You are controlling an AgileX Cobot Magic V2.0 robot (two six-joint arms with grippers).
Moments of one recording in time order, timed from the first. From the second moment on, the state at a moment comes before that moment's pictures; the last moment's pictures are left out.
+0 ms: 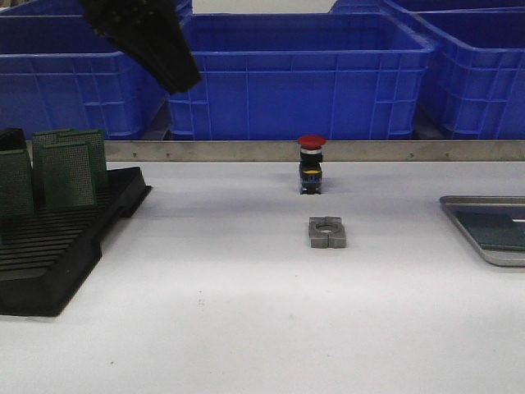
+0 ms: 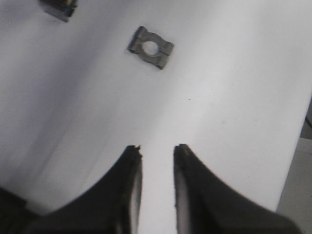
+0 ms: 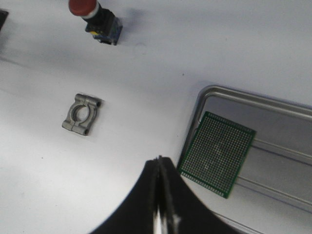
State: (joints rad) left arm -0.28 1.84 -1.70 -0.53 1.23 0.86; right arm -0.27 1.50 -1.11 0.75 0.85 -0.86
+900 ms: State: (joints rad) left arm -0.07 1.08 -1.12 -0.75 0.66 0.89; right arm 0.09 0.59 -0.47 0.77 0.30 -0.88
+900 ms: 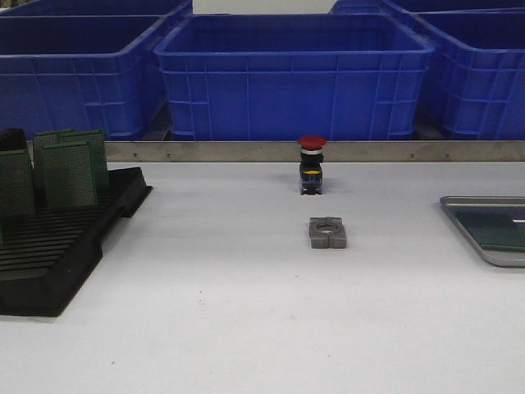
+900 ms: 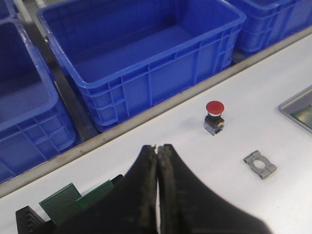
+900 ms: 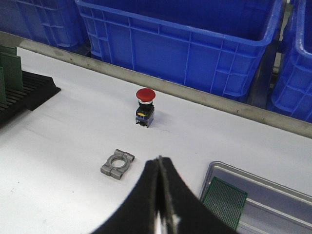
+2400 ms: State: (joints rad) left arm -0.09 0.24 -0.42 -1.07 0.48 1.22; right arm 0.09 0.04 -0.30 0.77 0.51 -0.89
